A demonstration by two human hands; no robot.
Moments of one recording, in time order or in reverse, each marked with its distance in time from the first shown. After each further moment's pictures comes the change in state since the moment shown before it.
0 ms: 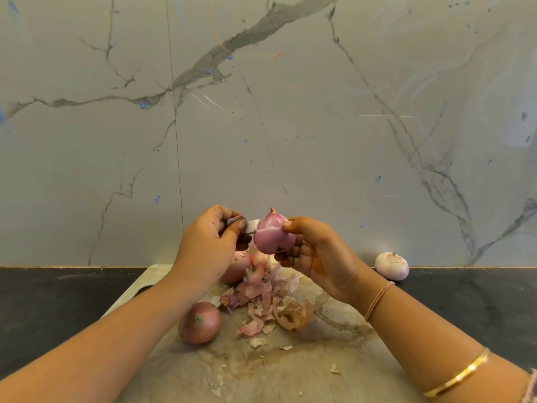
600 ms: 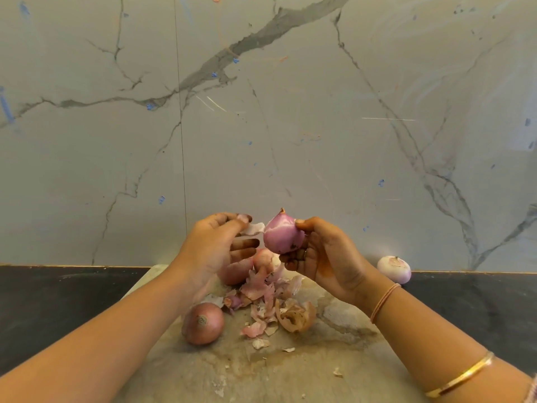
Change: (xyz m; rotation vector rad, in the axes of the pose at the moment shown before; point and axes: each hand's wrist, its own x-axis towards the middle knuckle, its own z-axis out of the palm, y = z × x) left_hand -0.002 0.013 -0.004 -0.426 -0.090 -0.337; right_hand 0.003 0.001 -0.006 0.085 0.024 0.110
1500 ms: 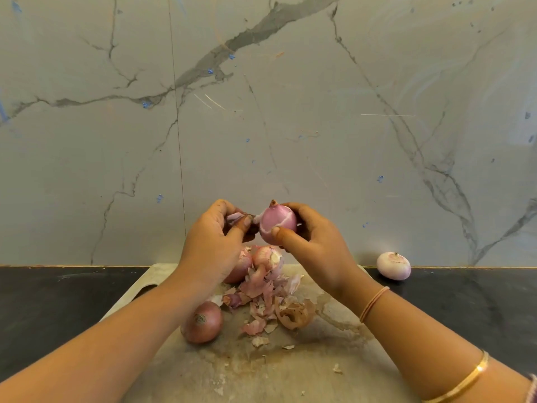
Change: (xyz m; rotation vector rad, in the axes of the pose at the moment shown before) left_hand 0.001 -0.009 0.003 0.400 0.088 0.373; right_hand -0.005 0.001 0.016 -0.641 0.147 -0.512
